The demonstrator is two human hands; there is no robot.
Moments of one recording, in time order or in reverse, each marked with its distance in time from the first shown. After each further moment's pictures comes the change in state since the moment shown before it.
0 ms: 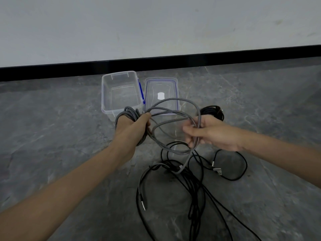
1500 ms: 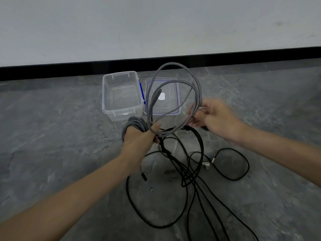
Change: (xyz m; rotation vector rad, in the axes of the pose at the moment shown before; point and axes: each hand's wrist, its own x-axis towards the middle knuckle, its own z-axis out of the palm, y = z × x) left_hand -0.010 -0.024 0.008 0.078 -0.061 0.027; right_hand -0.001 -0.027 0.007 -0.235 0.363 -0.227
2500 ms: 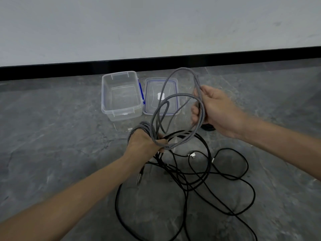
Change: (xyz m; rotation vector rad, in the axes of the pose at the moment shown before) left_hand 0.010 -0.012 0.005 0.228 -0.193 -0.045; right_hand 0.001 -0.032 0.001 0.282 0.046 0.152
